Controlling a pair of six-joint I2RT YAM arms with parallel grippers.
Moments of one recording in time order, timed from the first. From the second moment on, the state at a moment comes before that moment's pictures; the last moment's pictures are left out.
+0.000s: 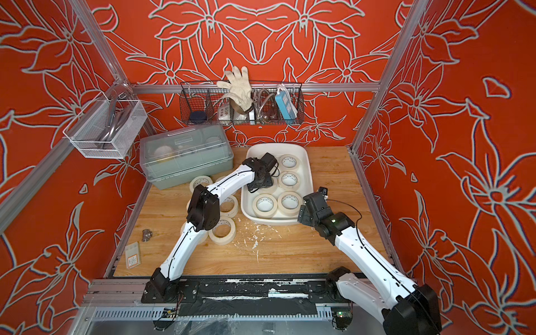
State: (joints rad) left arm -0.67 1.57 1.63 -0.98 -0.22 -0.74; right arm 0.50 1.11 0.94 -0.71 0.07 0.43
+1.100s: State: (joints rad) left arm -0.70 2.44 2.36 -1.17 -0.23 -0.80; right arm 0.48 0.96 0.74 -0.76 0.36 0.63
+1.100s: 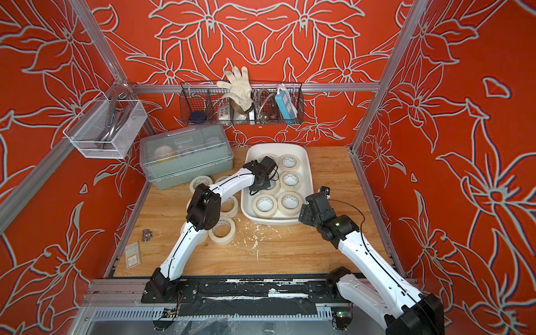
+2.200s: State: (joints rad) left arm -0.62 2.52 2.24 -0.93 -0.27 -0.87; right arm 0.48 0.92 0.73 -0.74 0.30 0.61
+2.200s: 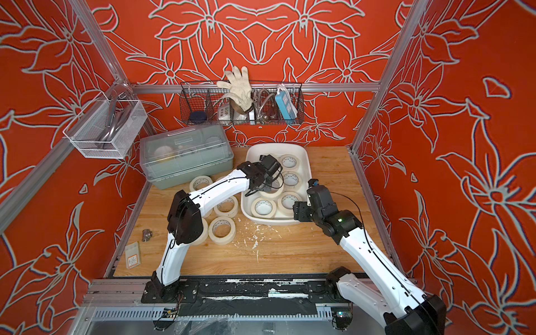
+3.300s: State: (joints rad) left arm -0.76 2.15 1.97 -0.97 -0.37 -0.53; right arm 0.48 0.95 0.87 -0.72 0.05 0.38
